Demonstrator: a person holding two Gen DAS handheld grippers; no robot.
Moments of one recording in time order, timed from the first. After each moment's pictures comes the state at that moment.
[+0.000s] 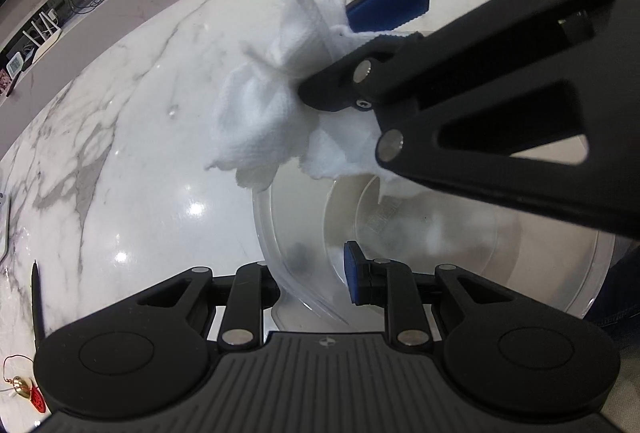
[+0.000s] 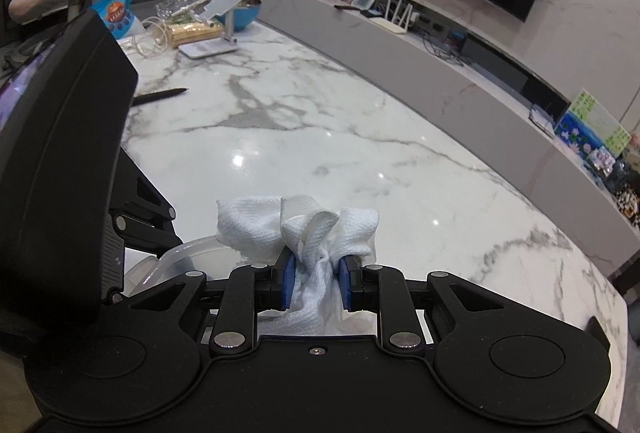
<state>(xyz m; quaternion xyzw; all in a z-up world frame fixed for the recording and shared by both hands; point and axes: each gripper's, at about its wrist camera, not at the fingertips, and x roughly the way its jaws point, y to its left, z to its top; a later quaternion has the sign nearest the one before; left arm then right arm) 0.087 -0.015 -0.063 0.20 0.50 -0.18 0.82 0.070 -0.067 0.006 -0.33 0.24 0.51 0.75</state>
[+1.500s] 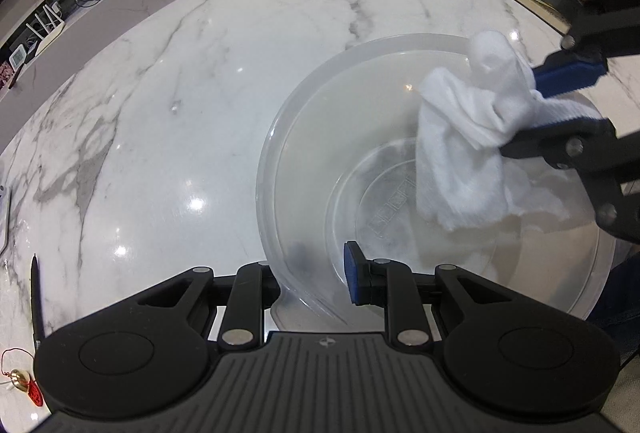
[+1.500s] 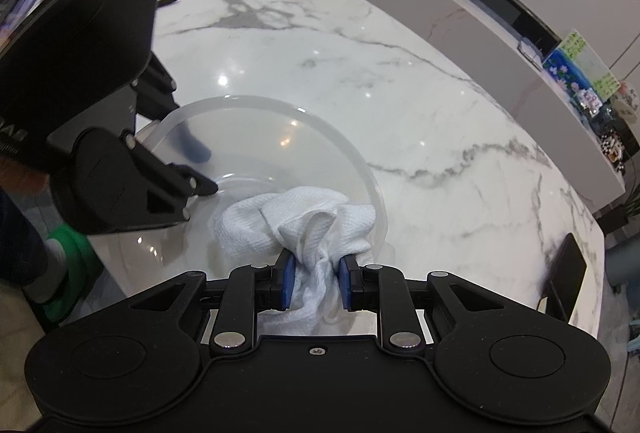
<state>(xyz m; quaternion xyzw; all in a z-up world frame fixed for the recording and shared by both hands) 0.086 -0.016 -0.063 0.19 0.50 -0.18 0.82 0.053 -0.109 -0.004 -0.41 0.32 0.45 0.73</state>
